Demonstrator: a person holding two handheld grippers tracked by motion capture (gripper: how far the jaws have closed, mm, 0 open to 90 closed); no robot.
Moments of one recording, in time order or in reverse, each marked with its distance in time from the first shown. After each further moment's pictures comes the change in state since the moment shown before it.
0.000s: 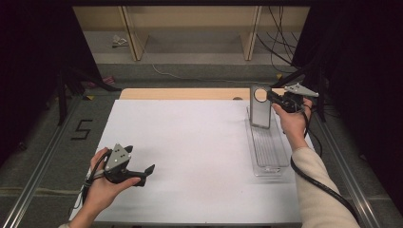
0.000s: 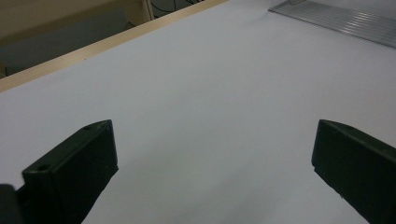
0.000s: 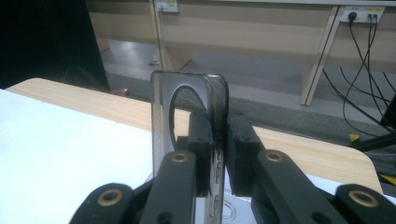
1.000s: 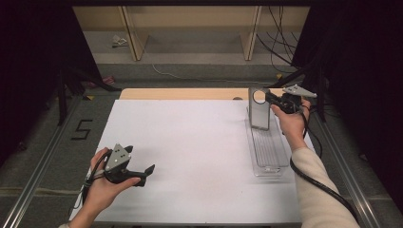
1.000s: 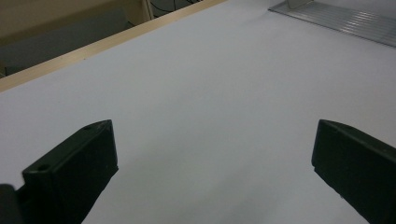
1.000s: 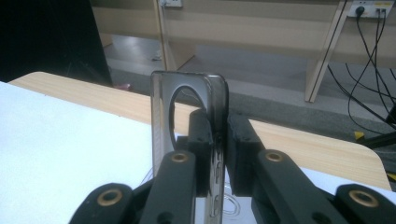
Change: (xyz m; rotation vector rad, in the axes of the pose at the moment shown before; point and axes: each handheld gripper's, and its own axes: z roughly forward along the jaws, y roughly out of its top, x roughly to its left) left arm 0.000 0.000 0.000 0.002 -0.001 0.000; right arm 0.000 -0.005 0.004 0.016 0.014 -0.004
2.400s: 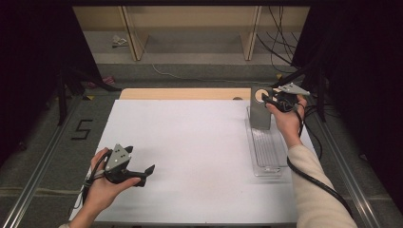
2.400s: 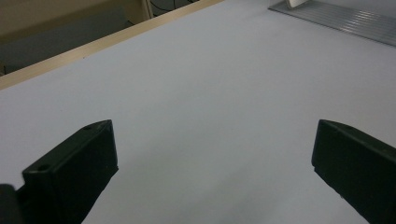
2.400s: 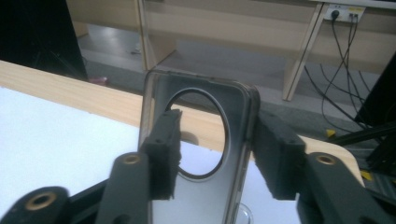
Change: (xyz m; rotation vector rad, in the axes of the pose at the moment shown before) left arm 0.000 -0.001 0.001 0.005 -0.001 0.000; right arm 0.000 0.000 0.018 0.019 -0.094 -0.050
